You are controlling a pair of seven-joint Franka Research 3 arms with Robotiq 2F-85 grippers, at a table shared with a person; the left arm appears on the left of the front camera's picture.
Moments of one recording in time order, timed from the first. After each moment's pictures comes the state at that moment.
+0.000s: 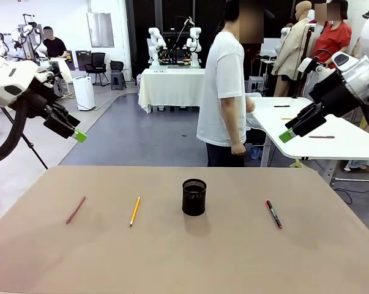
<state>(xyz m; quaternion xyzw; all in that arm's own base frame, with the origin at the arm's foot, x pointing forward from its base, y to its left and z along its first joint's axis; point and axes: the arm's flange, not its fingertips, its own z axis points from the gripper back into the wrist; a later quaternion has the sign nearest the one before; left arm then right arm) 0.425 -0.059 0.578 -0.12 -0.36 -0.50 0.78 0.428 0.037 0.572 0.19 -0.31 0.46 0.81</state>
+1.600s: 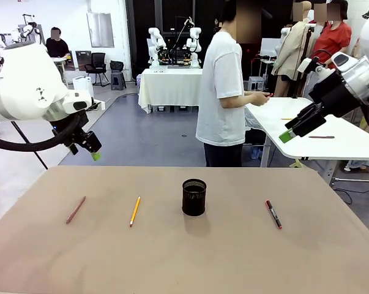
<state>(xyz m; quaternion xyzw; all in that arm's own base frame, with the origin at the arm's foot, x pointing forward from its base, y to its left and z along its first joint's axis) 0.522 -0.092 0.497 -0.04 -0.16 -0.22 0.96 0.428 0.037 0.572 0.19 -0.31 0.46 0.81</state>
